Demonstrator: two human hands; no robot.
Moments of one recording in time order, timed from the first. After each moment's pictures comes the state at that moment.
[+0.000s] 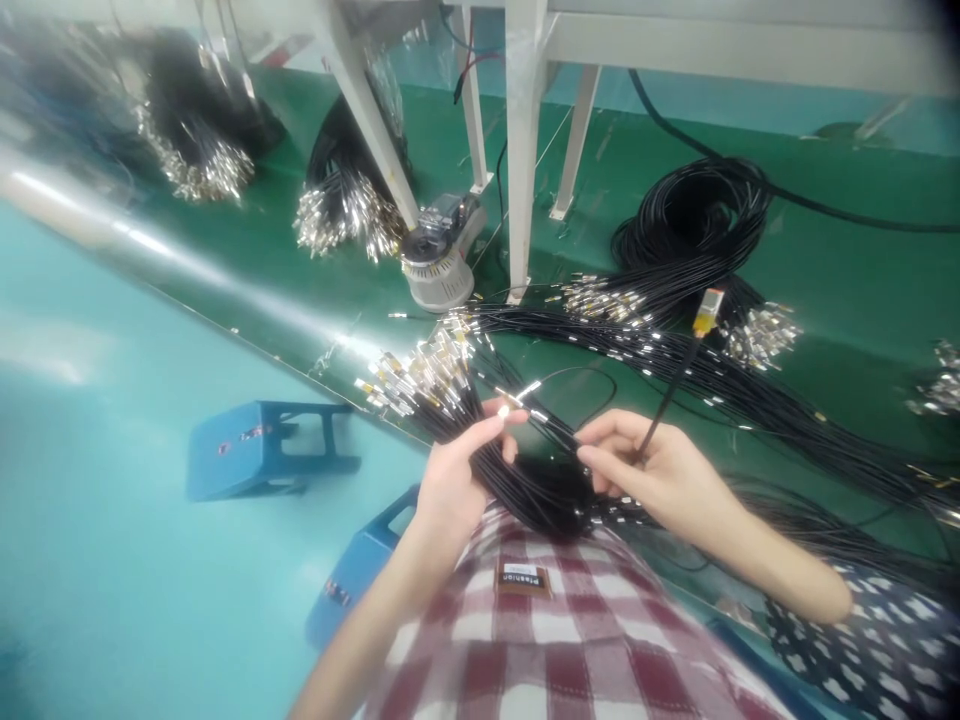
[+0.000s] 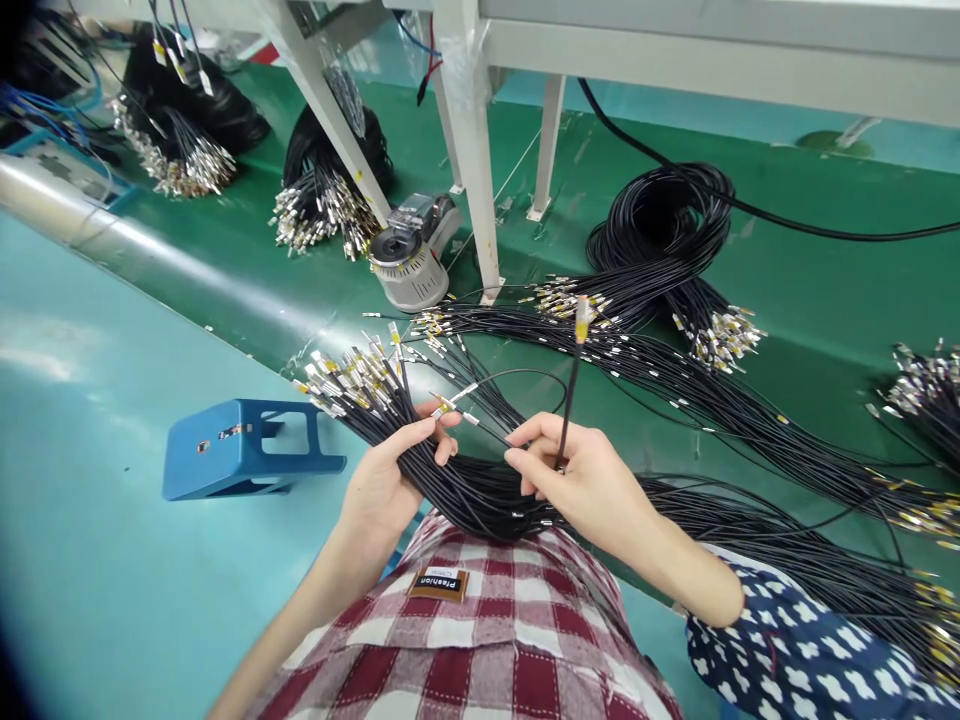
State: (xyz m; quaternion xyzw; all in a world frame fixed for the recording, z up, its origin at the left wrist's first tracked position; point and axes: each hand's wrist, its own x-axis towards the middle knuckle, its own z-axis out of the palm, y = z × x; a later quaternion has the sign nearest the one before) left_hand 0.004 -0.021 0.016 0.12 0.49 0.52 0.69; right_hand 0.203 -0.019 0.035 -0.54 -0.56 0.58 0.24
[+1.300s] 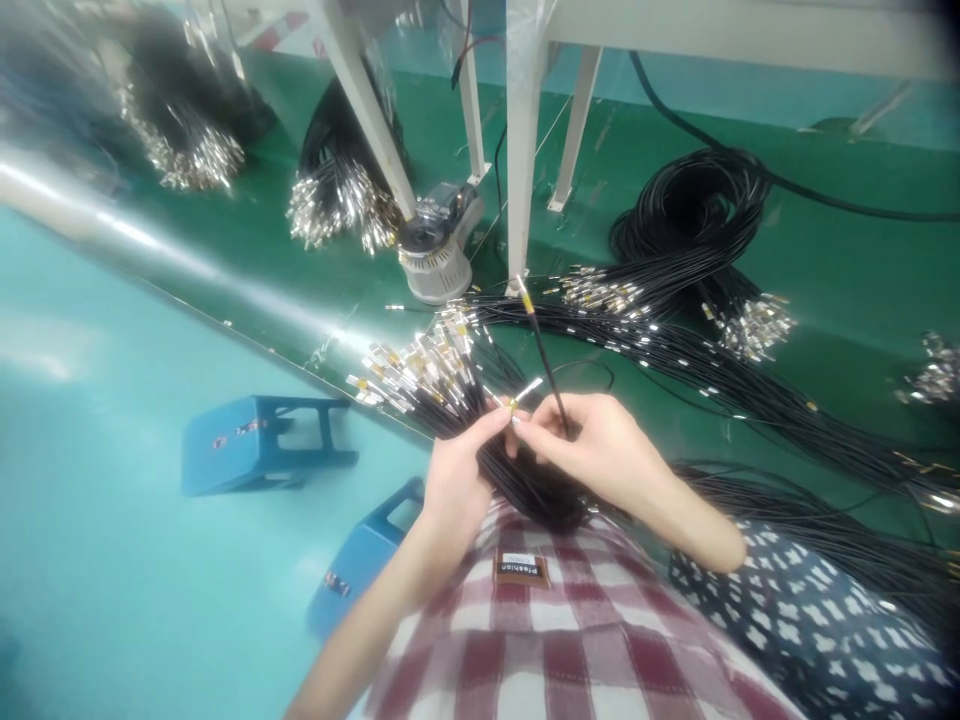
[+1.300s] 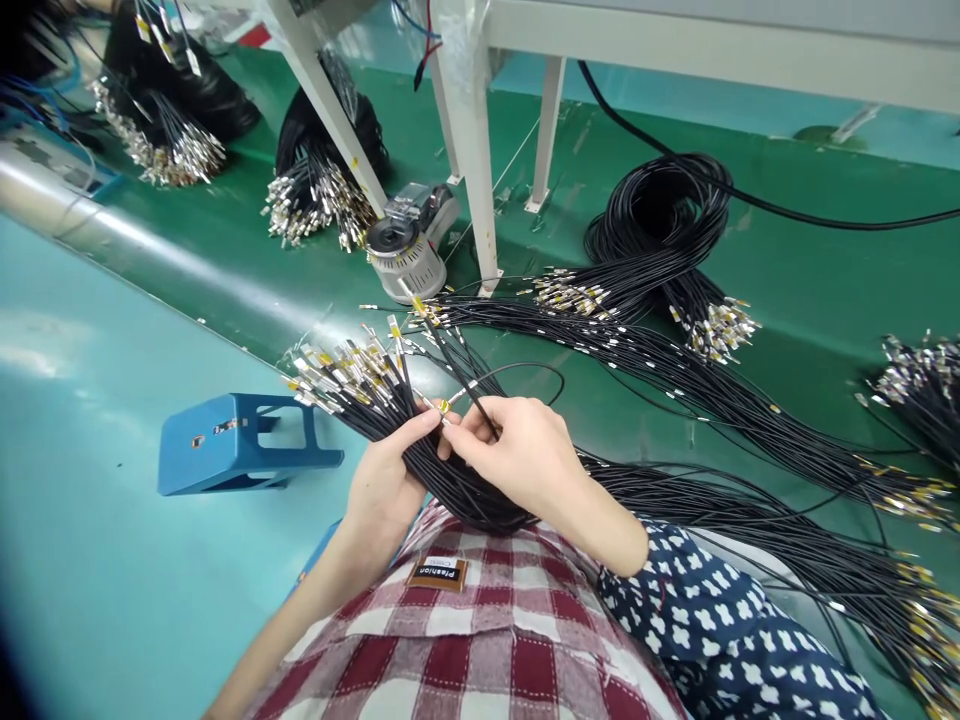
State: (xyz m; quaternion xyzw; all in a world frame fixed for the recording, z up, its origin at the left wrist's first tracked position) left_hand 0.013 -0.027 0.020 0.13 0.47 0.54 0.69; right_hand 0.153 -0.003 0.051 -0.59 -0.63 0.47 0.18
